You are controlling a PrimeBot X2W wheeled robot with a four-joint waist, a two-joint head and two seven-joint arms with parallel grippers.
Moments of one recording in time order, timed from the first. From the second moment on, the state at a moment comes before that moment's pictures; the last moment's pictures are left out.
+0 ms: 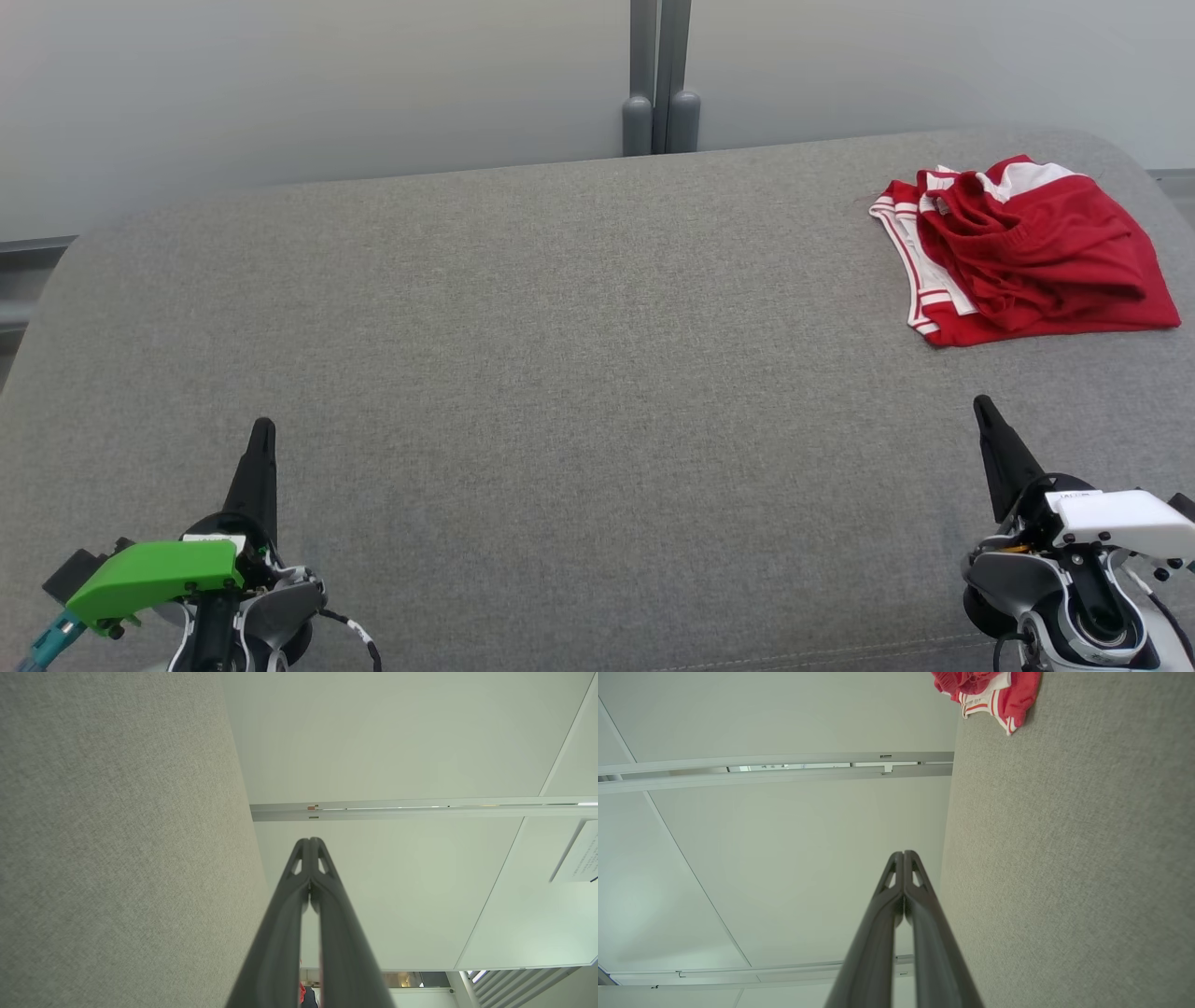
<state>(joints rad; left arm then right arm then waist) -0.14 0.05 0.09 0.28 -1.61 -0.13 0.09 -0.13 -0.05 -0.14 0.28 1.61 0.13 0.13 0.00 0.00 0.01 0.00</state>
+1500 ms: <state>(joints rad) -0.14 0.05 0.09 0.28 -1.61 -0.13 0.09 -0.13 -0.05 -0.15 0.28 1.61 0.13 0.14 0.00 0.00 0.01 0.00</state>
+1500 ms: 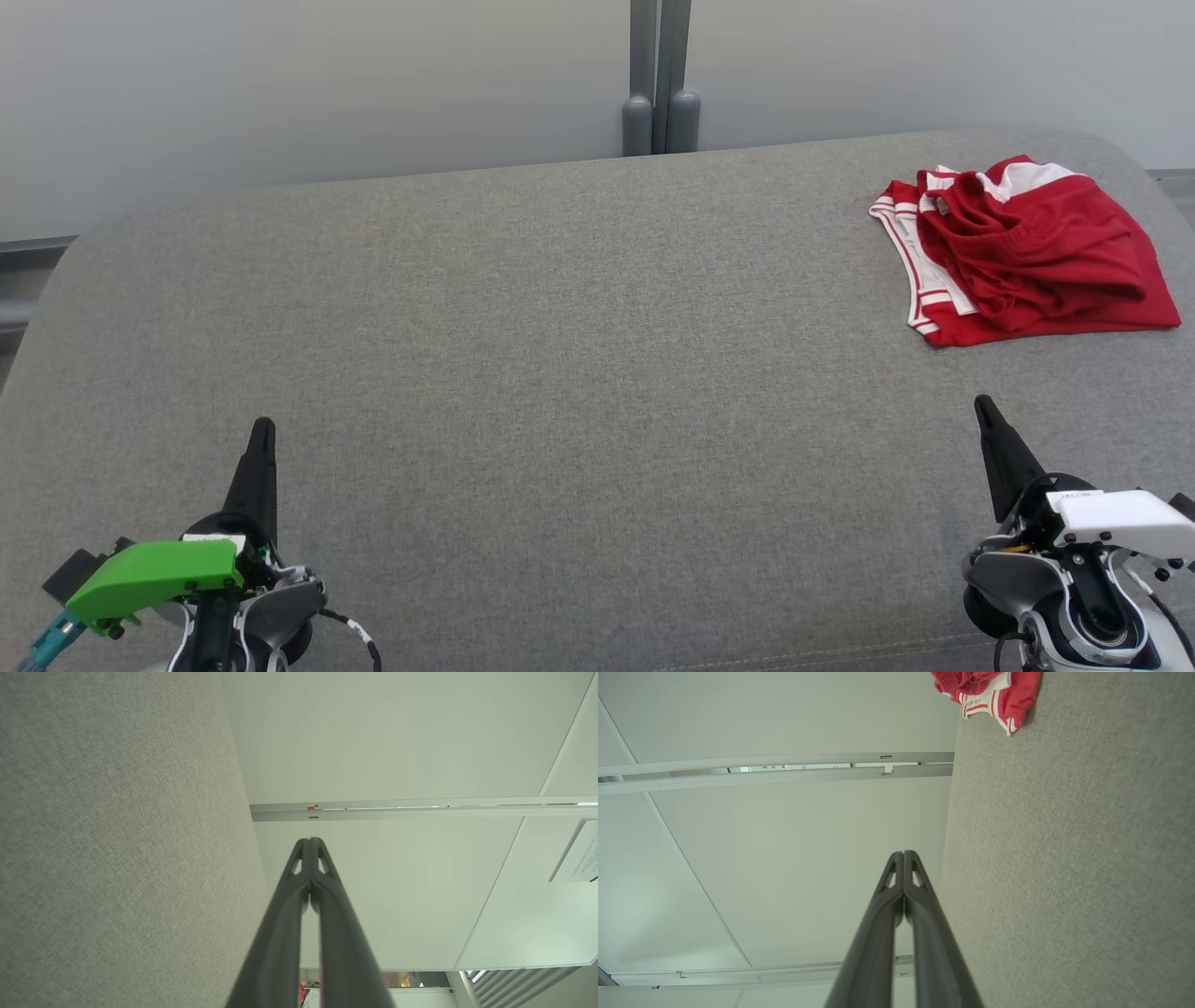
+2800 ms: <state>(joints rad) -0.14 0.05 0.09 0.28 -1.61 -0.13 0.09 -0.13 -0.05 -0.15 0.28 1.61 0.13 0.14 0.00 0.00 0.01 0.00</state>
